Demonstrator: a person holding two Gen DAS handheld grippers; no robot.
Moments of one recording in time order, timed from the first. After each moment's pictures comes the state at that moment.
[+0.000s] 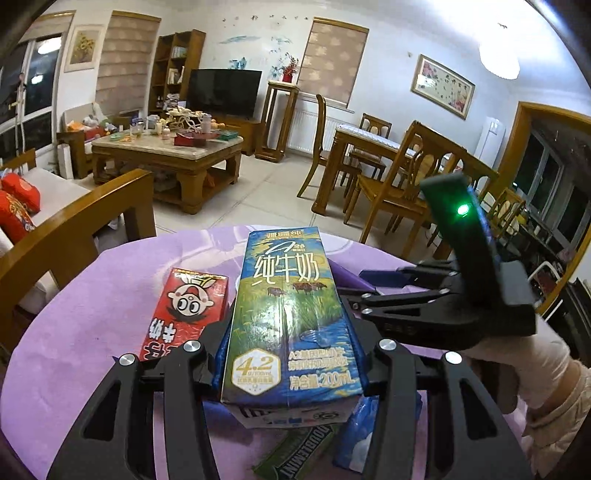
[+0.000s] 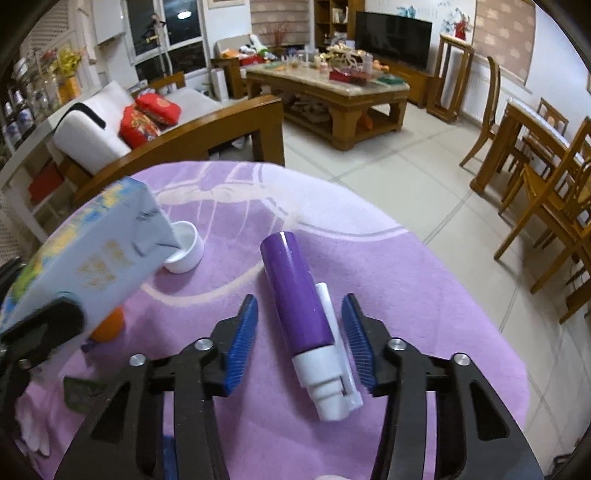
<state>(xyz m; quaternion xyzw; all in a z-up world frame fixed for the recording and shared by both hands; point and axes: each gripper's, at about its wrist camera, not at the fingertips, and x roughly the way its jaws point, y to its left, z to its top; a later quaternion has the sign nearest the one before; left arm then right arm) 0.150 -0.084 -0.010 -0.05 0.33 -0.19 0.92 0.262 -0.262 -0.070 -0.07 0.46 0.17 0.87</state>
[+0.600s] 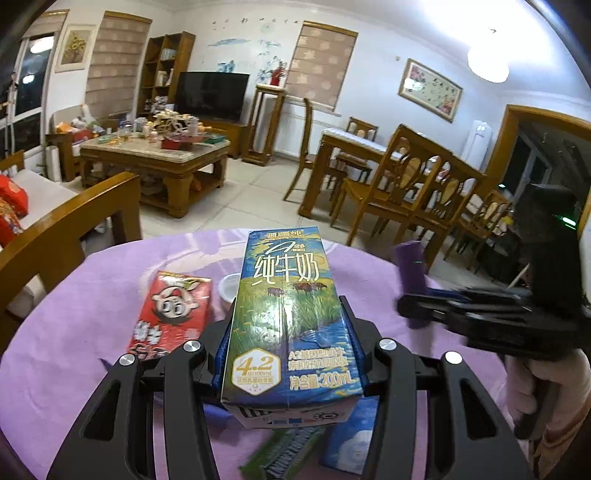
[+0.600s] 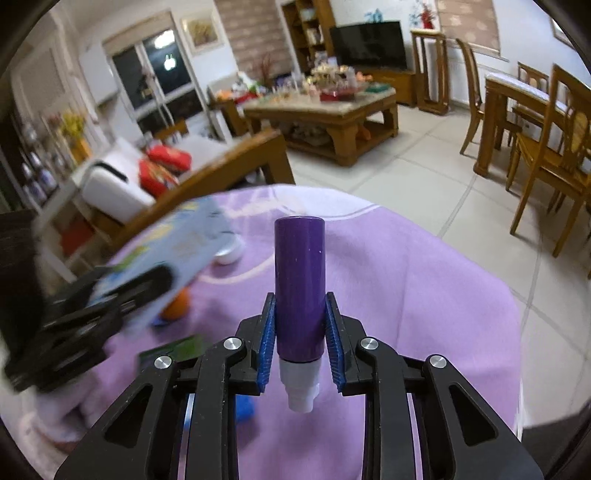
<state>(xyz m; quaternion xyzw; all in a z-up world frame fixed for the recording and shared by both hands) 0.146 -0.087 -0.010 -0.05 0.31 -0.23 0.92 0.170 -0.317 -0.026 0.06 0.41 0.19 0.89</state>
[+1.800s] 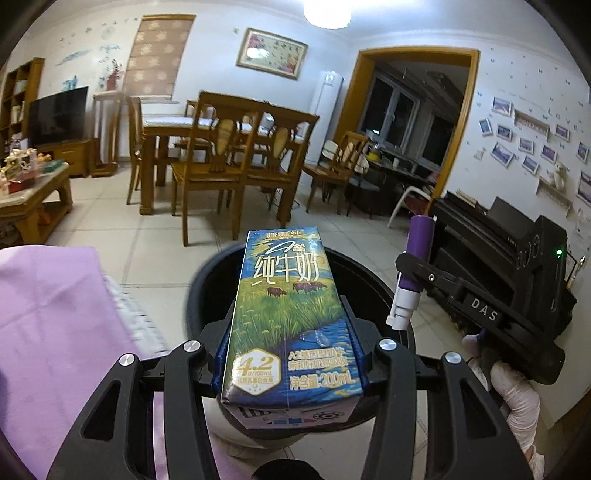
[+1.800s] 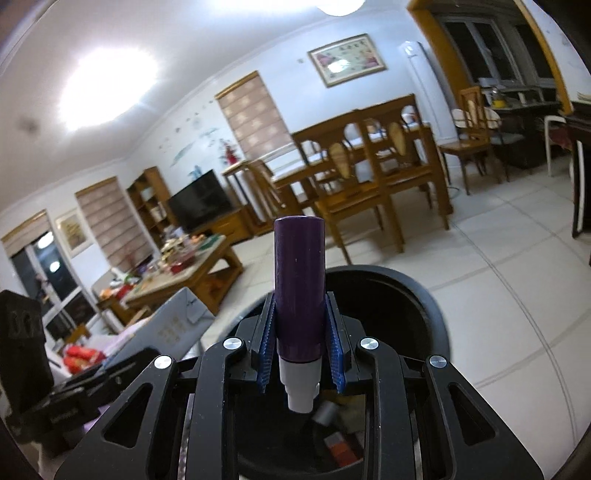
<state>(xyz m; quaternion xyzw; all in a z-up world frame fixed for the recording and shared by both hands) -0.033 -0.377 -0.005 0.03 0.30 -0.48 0.83 -0.216 -0.668 -0.043 0.26 0.15 -0.14 0.94</state>
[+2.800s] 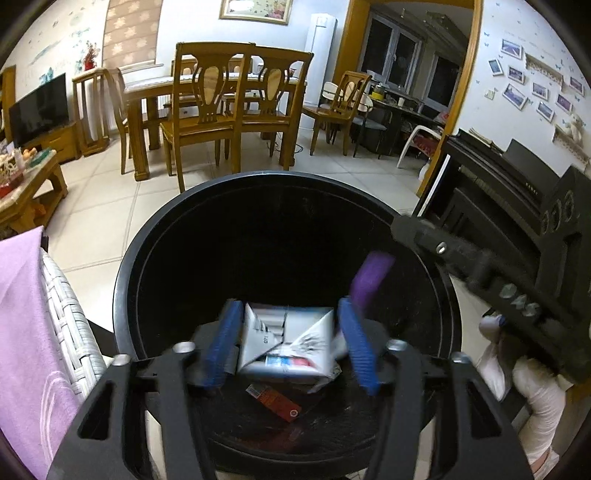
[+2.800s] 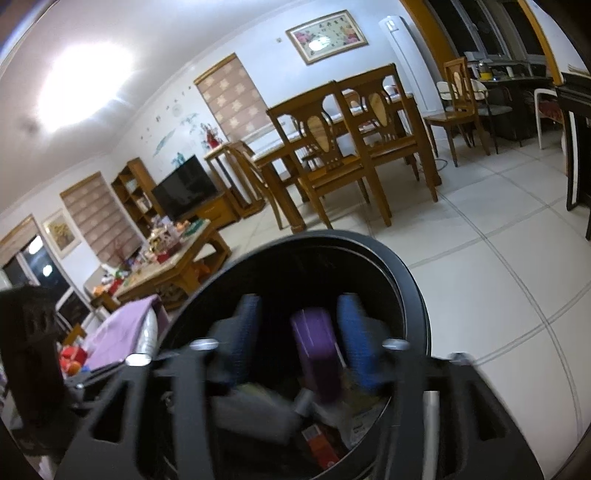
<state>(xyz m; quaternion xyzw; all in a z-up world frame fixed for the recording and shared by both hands) -0.042 -0.436 -0.048 0.13 0.36 -0.46 0.80 -0.166 -0.696 -0.092 0.28 0.19 -0.15 0.93</state>
